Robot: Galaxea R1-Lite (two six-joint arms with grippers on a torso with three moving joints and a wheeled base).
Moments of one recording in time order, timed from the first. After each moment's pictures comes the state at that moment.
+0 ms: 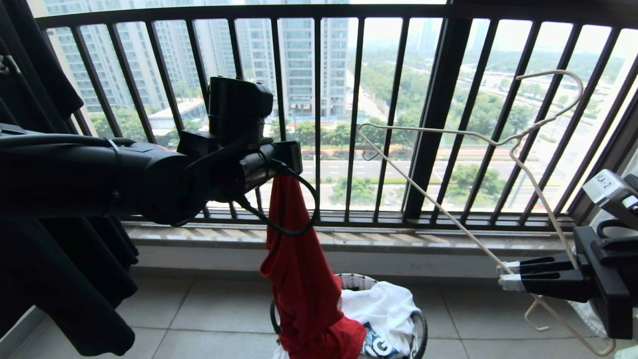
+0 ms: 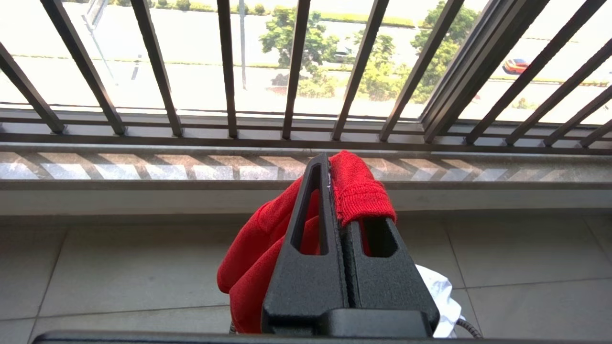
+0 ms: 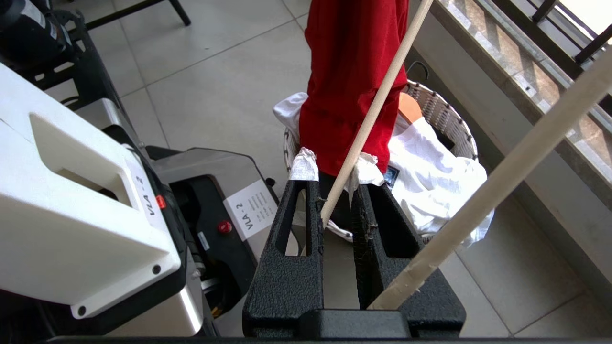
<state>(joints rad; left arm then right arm) -0.60 1.84 -1.40 -0.24 0.37 -0.25 0.06 1.25 -0.84 0.28 0.84 -0.53</state>
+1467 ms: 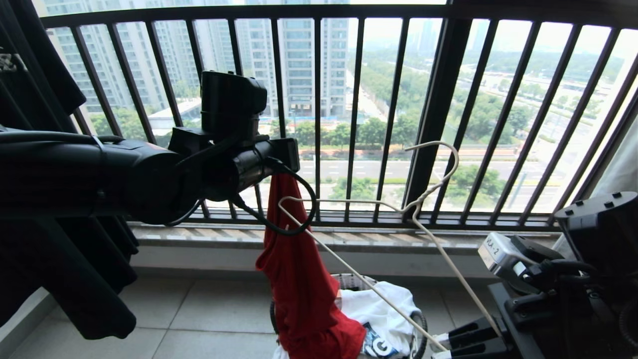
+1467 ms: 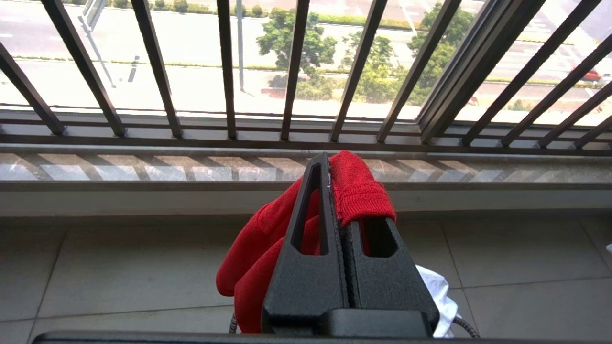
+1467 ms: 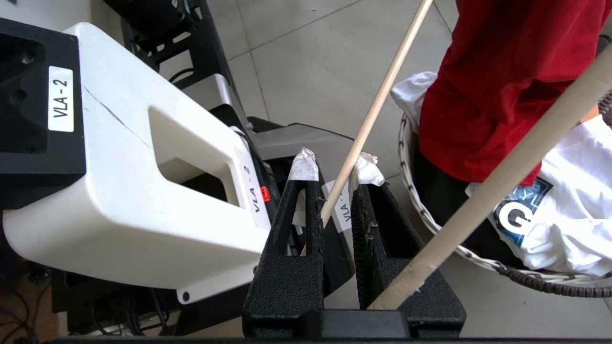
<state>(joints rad) -0.61 1.81 -1.39 -0.24 0.37 -0.25 0.50 1.36 -0.72 0.10 0.72 -0.27</state>
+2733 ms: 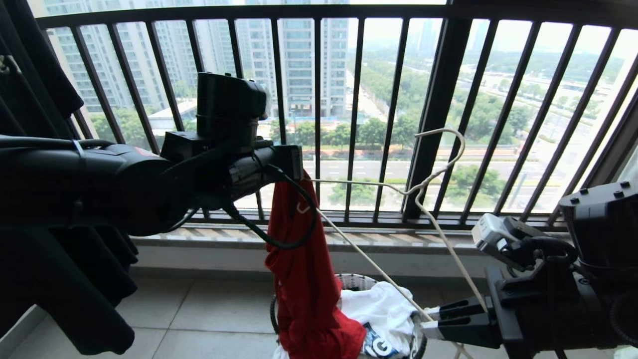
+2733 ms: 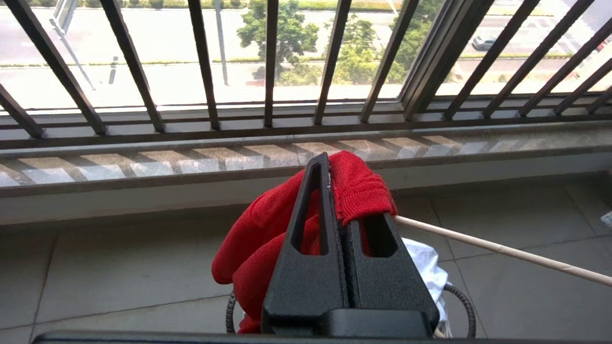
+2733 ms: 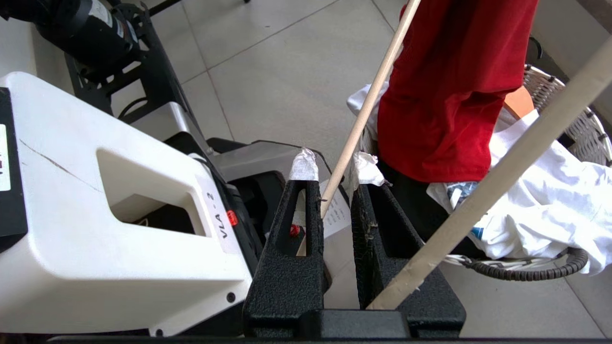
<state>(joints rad) -0.64 1.77 -1.33 -0.23 0.32 -0.23 0.52 1.37 -0.73 0.01 0.58 -0.17</state>
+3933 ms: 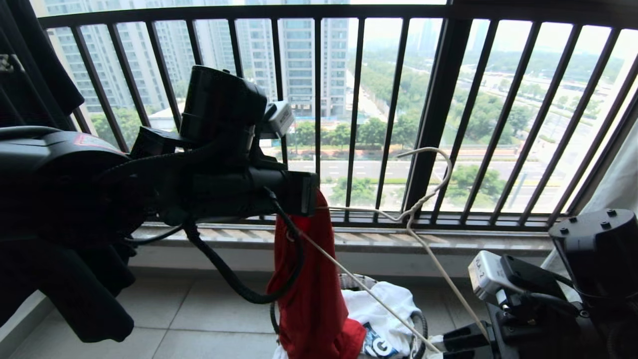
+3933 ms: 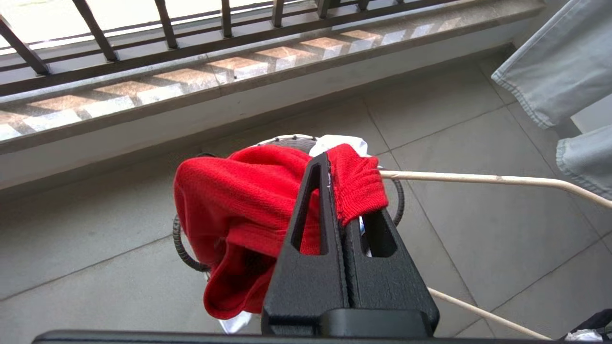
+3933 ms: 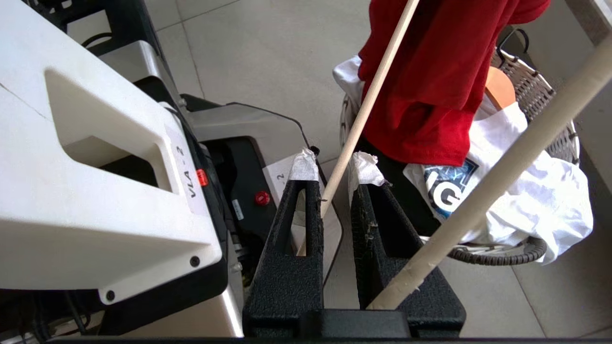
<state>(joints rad) -0.71 1.67 -1.32 0.04 0.08 -0.24 0.55 1.36 -0.65 0.01 0.52 -0.34</state>
